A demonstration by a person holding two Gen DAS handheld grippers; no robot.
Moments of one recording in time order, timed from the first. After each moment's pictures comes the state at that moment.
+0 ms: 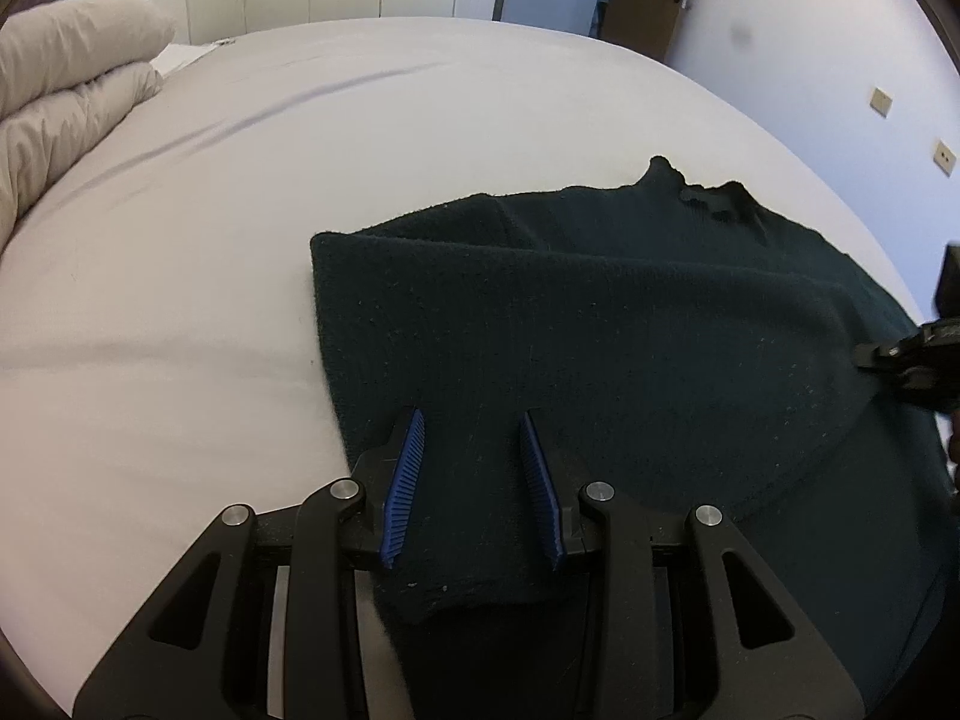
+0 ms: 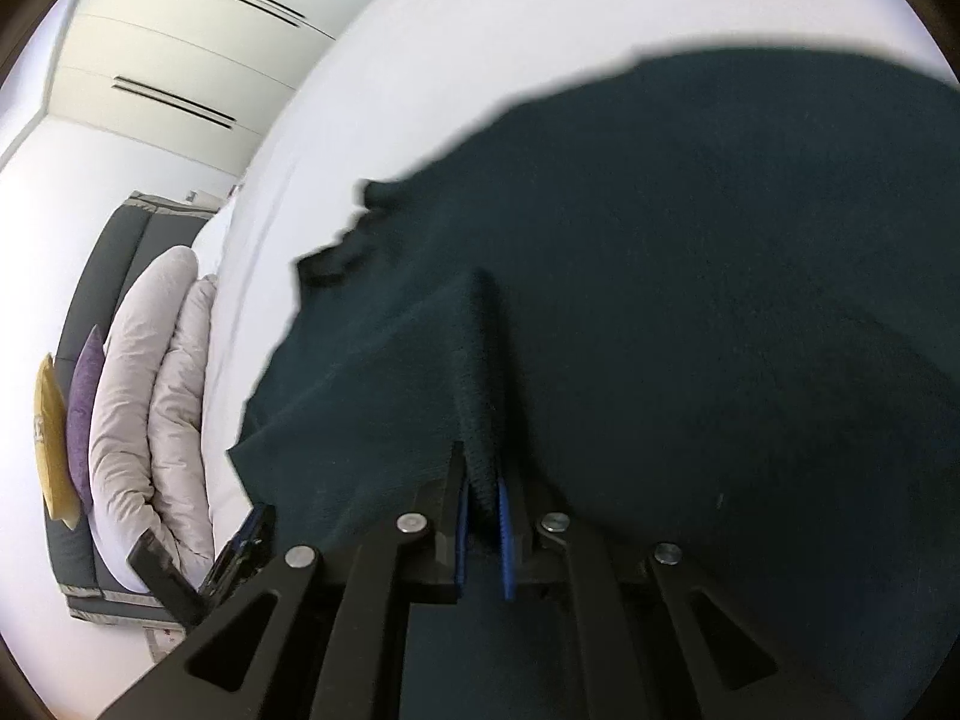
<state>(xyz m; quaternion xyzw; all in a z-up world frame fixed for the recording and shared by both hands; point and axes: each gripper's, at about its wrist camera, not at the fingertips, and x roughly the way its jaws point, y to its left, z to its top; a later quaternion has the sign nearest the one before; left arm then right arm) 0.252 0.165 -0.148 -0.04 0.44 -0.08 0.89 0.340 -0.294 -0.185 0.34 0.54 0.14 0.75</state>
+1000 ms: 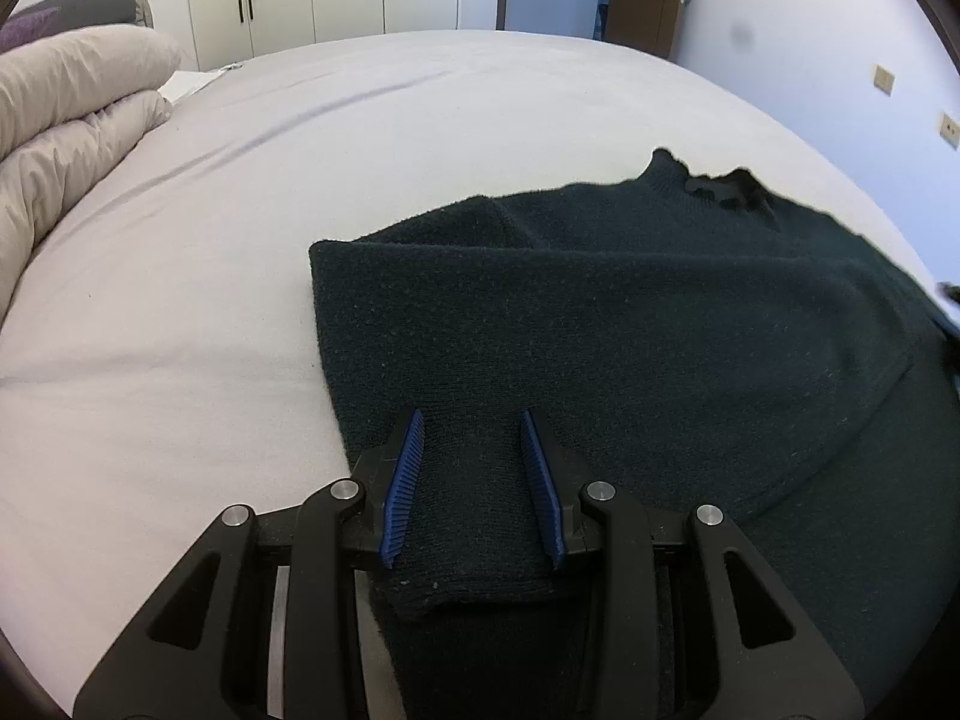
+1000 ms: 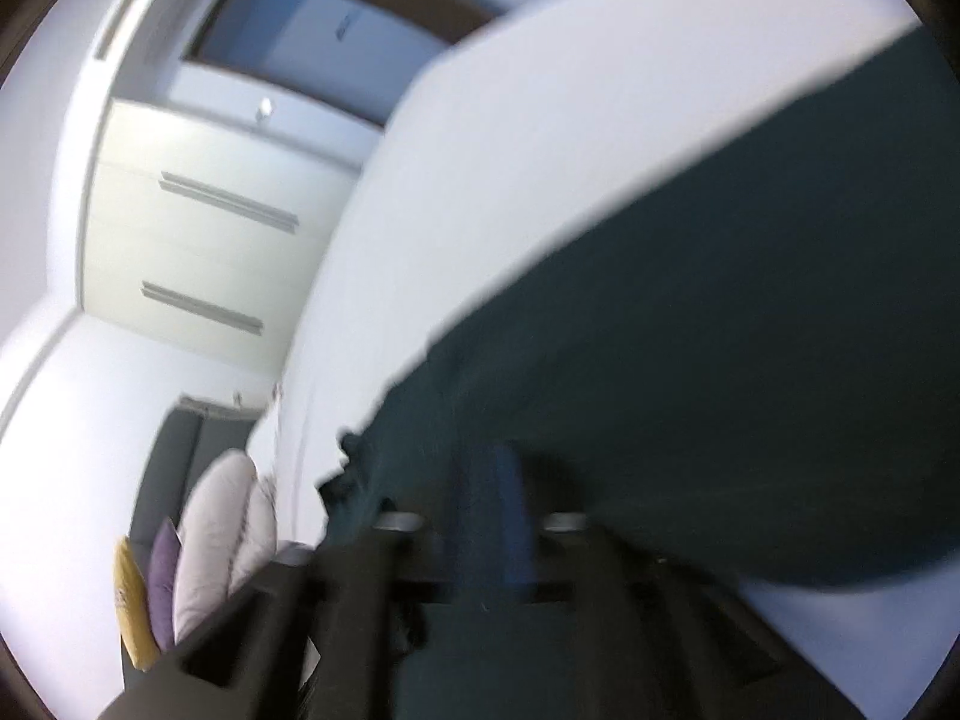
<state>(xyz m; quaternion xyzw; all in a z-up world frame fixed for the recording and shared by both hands) 0.248 0.154 -0.148 0.00 0.43 -0.06 0.90 0.275 -0.429 -0.172 0.49 0.35 0.05 0.80</state>
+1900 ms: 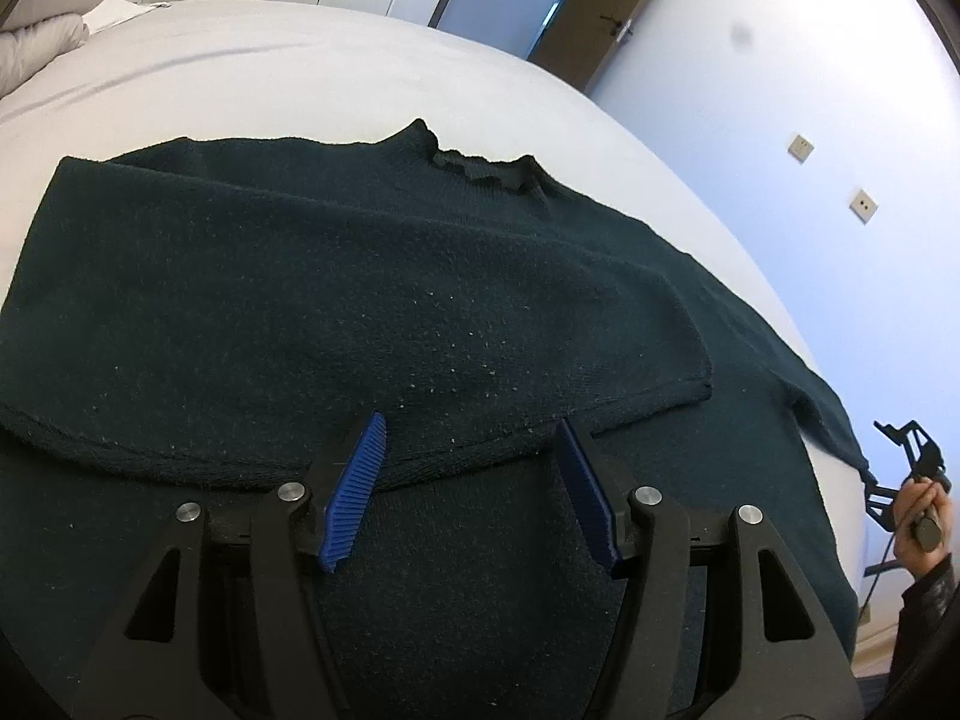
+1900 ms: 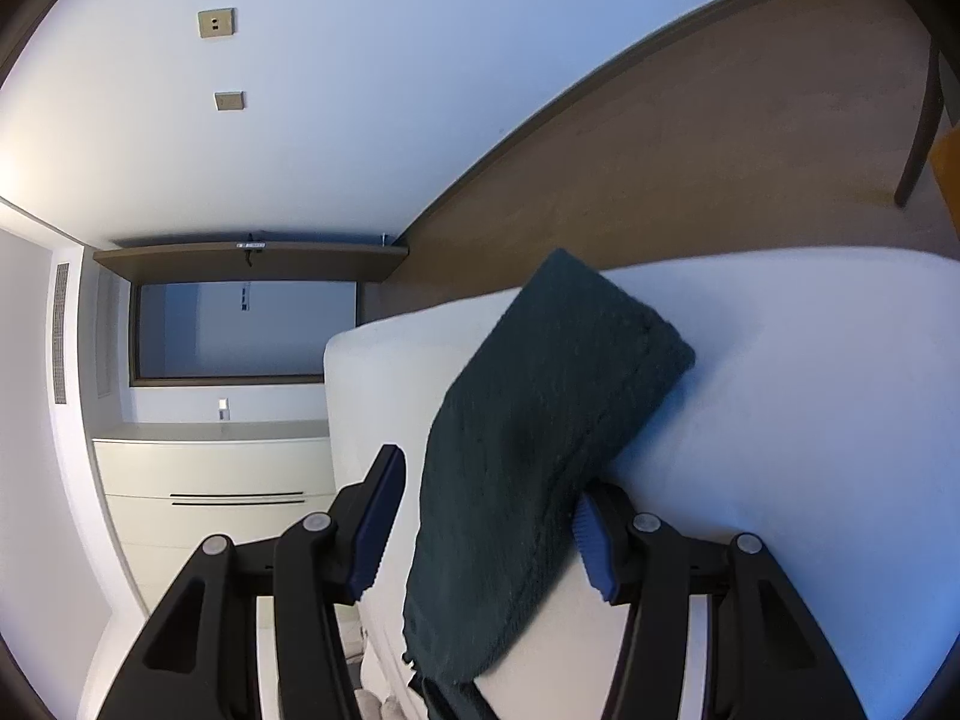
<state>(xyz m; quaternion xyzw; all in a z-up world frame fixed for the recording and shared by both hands) 0.227 0.042 -0.148 -0.15 0.42 -0.18 0.88 0.114 -0.628 -0.208 0.69 0.19 -0.14 0.69</state>
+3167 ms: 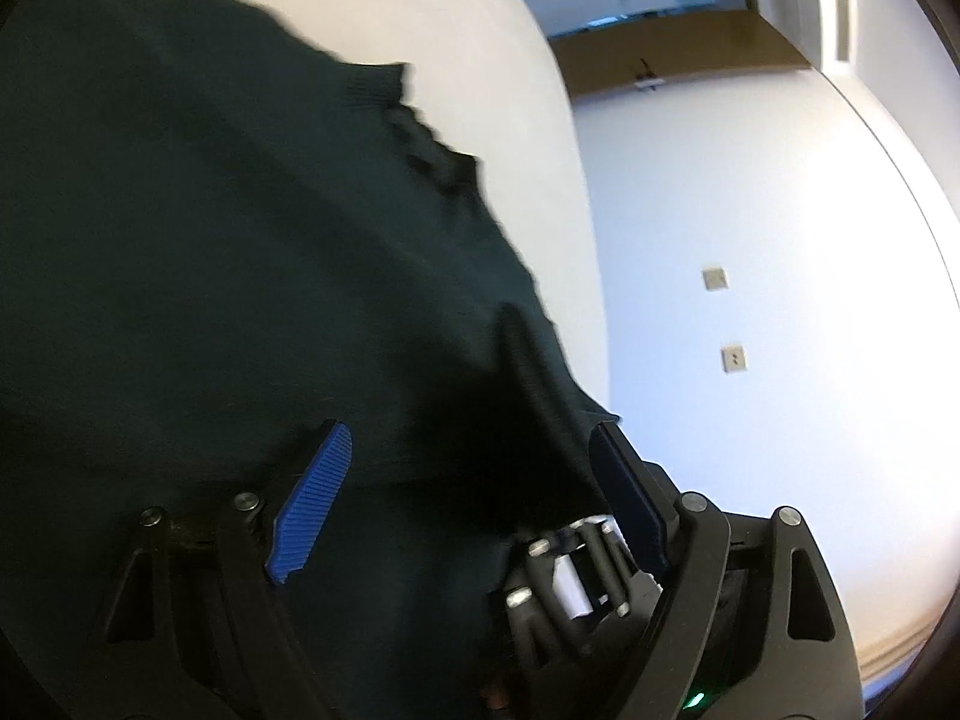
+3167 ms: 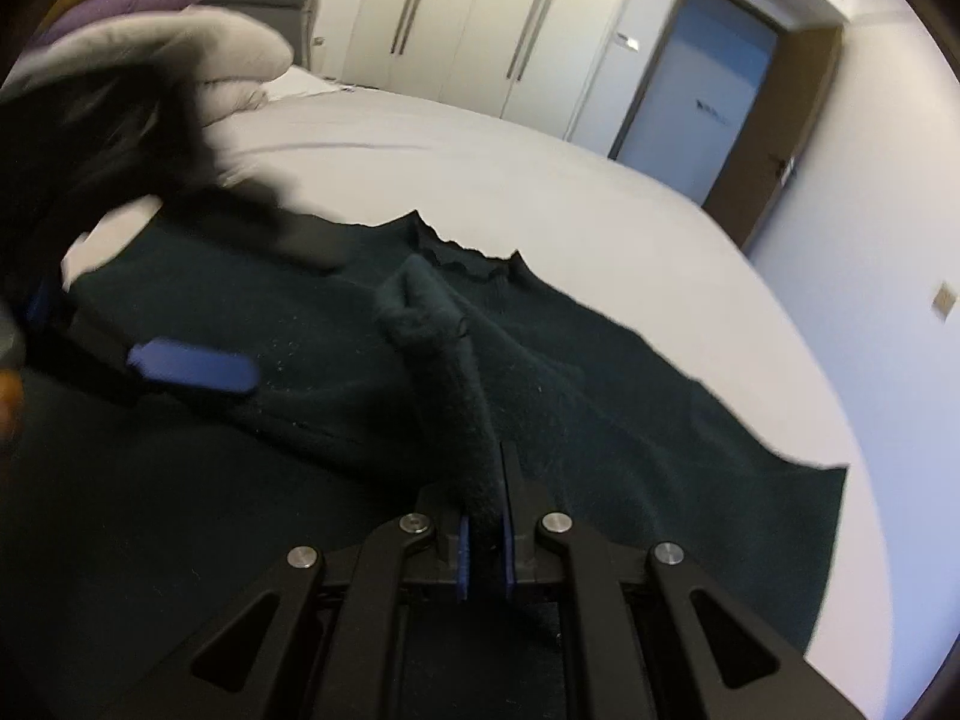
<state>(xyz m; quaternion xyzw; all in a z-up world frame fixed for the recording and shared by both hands) 0.273 0.064 -0.135 -0.43 0.49 -0.26 0.71 0.248 -0.157 -0.127 -0.20 0.33 0.11 0.92</state>
